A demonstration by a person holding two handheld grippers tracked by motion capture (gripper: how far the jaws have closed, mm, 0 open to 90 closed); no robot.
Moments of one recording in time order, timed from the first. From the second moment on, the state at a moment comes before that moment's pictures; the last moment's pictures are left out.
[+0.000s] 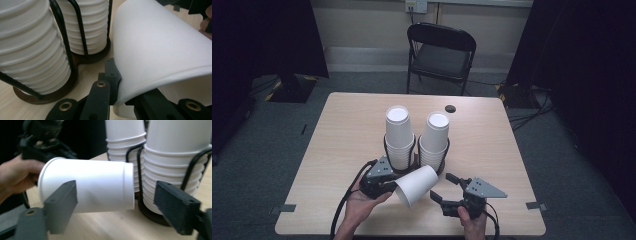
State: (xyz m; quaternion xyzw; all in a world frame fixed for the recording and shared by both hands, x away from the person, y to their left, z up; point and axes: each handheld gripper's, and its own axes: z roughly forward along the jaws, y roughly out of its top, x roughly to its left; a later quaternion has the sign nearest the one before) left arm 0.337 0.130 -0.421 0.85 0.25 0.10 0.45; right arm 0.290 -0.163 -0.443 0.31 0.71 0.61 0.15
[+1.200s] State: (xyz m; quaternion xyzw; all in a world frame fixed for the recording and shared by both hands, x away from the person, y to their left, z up) left arm 0.371 0.089 -0.388 0.96 0.19 -0.01 0.22; right arm 0.280 -0.129 -0.452 0.17 0.82 0.51 0.21
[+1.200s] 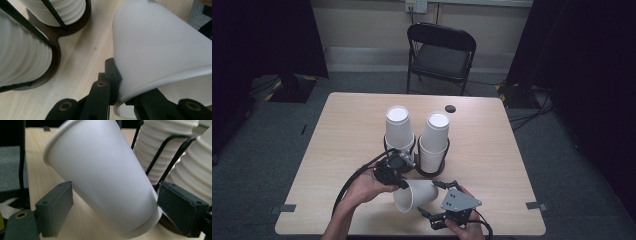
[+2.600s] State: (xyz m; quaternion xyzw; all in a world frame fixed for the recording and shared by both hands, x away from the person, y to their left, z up) left arm 0.379 0.078 -0.394 0.94 0.23 -0.04 0.24; right arm 0.287 -0.077 -0.444 0.11 0.84 0.46 0.27
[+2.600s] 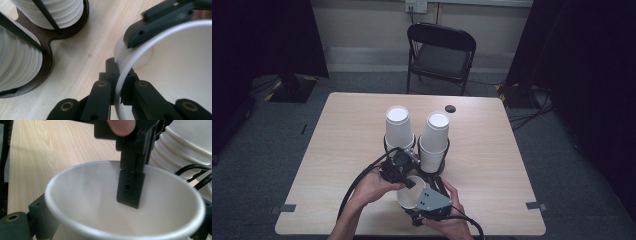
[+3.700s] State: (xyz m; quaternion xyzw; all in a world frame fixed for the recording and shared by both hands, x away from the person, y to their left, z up) left arm 0.373 0.097 -0.397 0.89 0.27 -0.01 0.37; right arm 0.294 -0.095 -0.438 0.17 0.81 0.50 0.25
